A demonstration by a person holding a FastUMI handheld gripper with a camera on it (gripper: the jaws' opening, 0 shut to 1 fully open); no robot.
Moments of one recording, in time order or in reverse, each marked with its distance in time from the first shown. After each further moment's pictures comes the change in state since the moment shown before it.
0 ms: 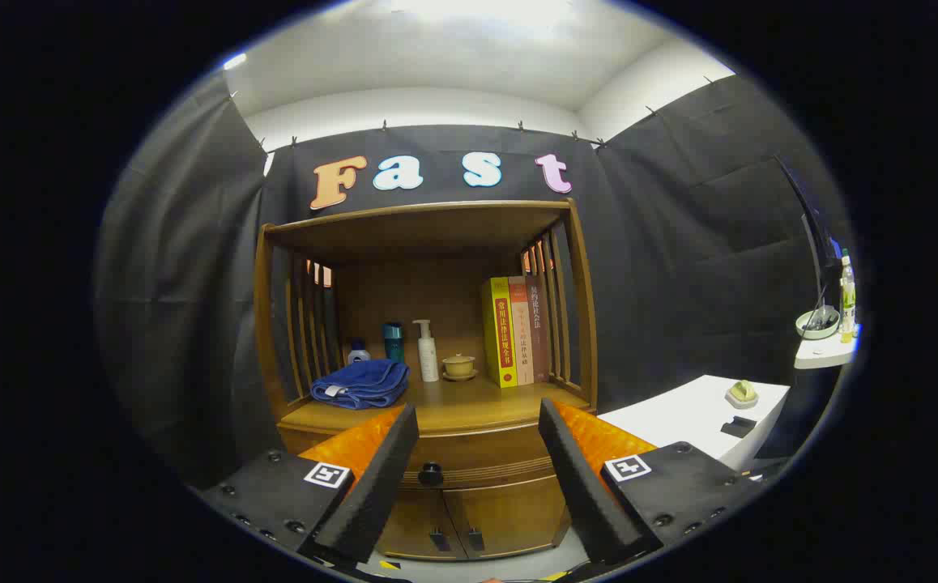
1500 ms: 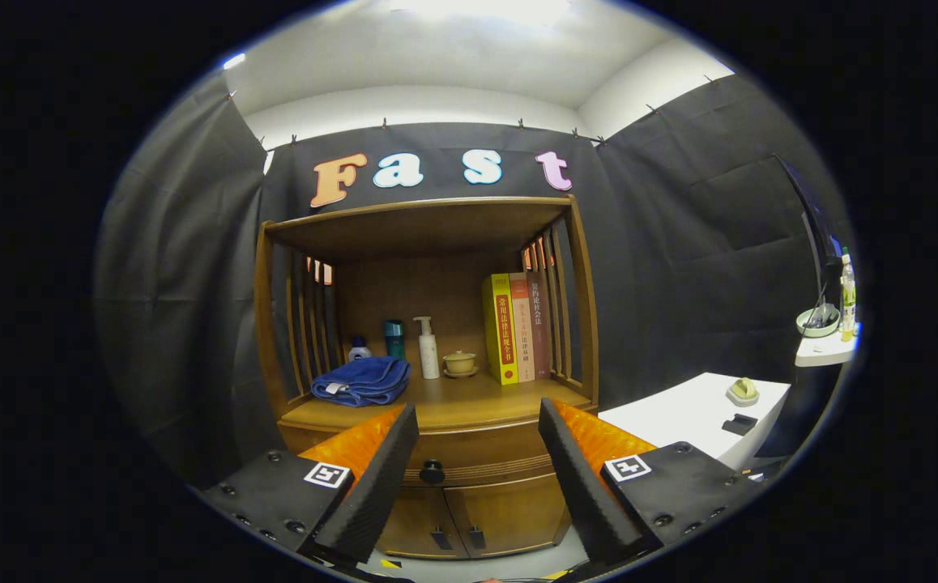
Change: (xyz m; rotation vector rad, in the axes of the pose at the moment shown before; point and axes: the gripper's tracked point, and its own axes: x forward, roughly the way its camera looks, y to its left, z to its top) arm 0.001 -0.002 -0.006 0.001 0.009 0.001
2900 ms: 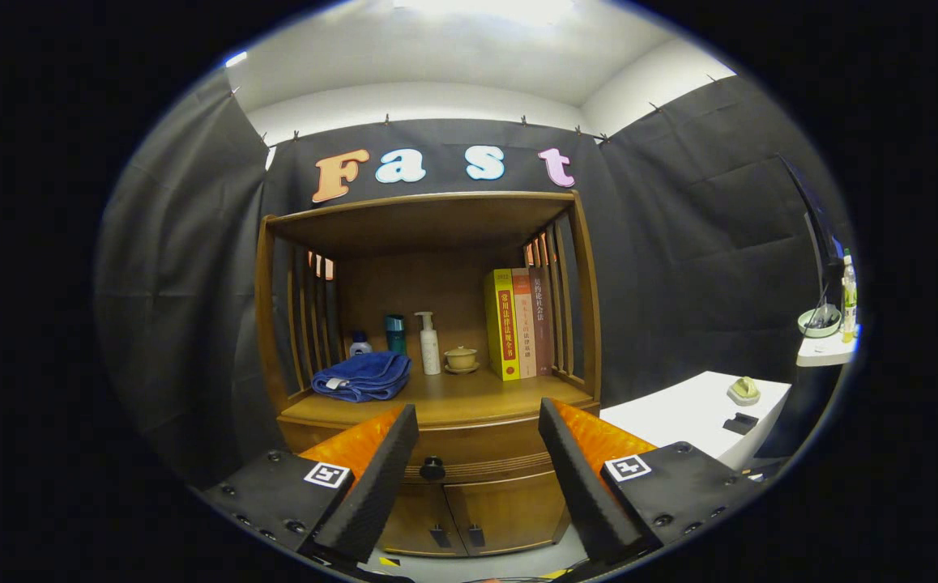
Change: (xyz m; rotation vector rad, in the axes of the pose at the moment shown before) arm 0.002 0.002 -0.007 -0.005 0.018 0.005
